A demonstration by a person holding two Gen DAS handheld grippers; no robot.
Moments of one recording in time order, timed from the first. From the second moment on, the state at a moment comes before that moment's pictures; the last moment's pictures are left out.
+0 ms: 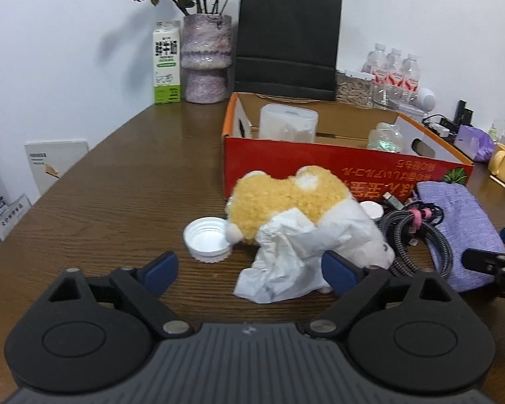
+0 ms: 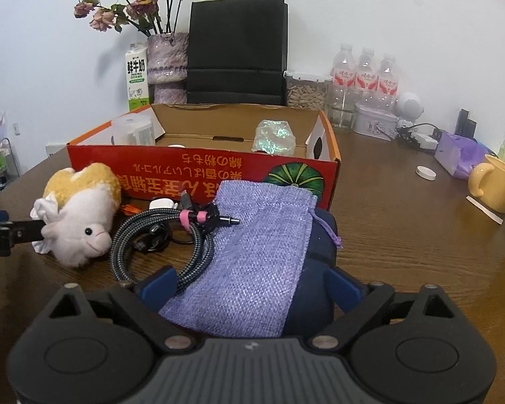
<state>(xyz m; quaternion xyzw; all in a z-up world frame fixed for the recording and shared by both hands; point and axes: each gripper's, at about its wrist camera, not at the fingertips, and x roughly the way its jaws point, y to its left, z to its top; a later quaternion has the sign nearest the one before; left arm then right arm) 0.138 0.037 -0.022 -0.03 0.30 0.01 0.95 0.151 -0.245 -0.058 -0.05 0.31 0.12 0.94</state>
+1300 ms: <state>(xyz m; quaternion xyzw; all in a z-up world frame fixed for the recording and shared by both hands) 0.122 0.031 0.011 -0.05 0.24 -0.06 0.97 0.124 -0.254 -0.016 -0.02 0.22 0.15 0.97</state>
